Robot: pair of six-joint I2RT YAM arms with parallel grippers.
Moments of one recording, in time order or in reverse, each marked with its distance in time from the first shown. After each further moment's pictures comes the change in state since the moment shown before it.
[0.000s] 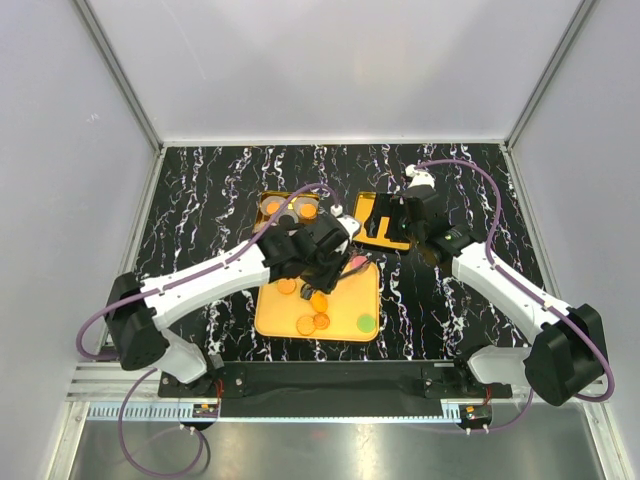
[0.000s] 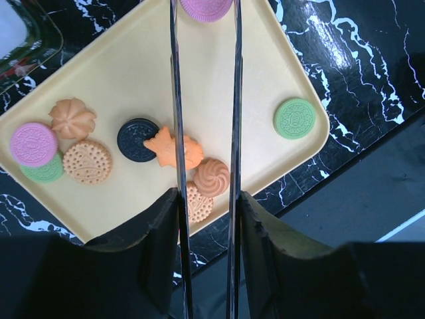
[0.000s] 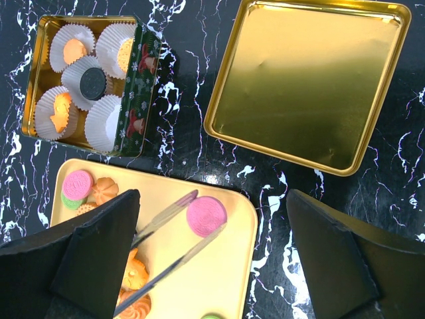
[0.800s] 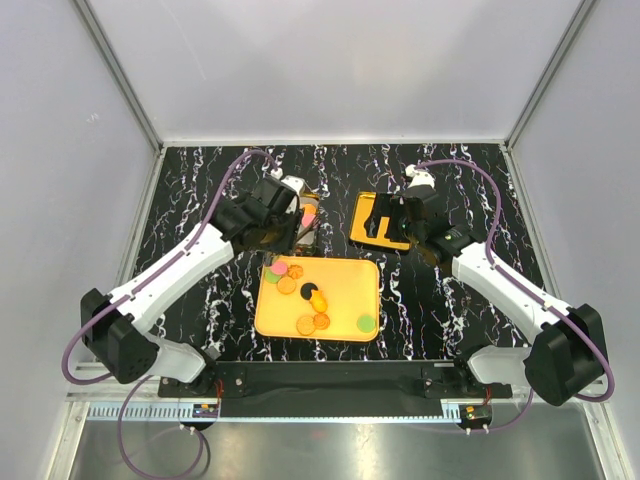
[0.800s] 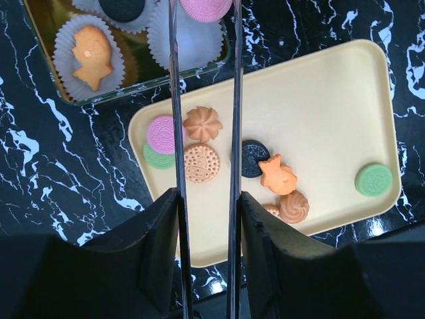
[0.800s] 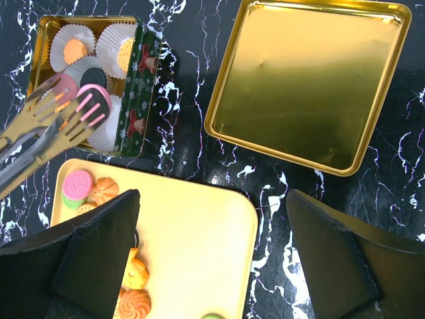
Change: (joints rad) left arm 0.319 -0.113 0.000 -0.049 -0.049 0.043; right arm 0.000 0.000 0.000 0.000 0.000 0.000
